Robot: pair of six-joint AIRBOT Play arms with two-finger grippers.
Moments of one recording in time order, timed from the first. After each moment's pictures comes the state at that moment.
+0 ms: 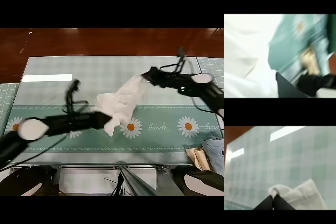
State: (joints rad) left arm -0.64 -0.78 0.67 0.64 -0.60 -1.46; right arm 0.05 -1.25 0.96 -0.38 0.67 1.09
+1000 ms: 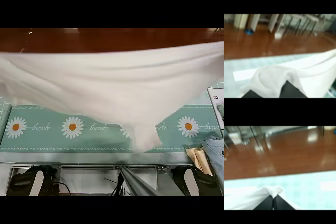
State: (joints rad) left arm 0.19 -0.34 1.11 0.65 -1.13 -1.33; right arm -0.39 -0.53 1.19 -0.93 1.07 1.35
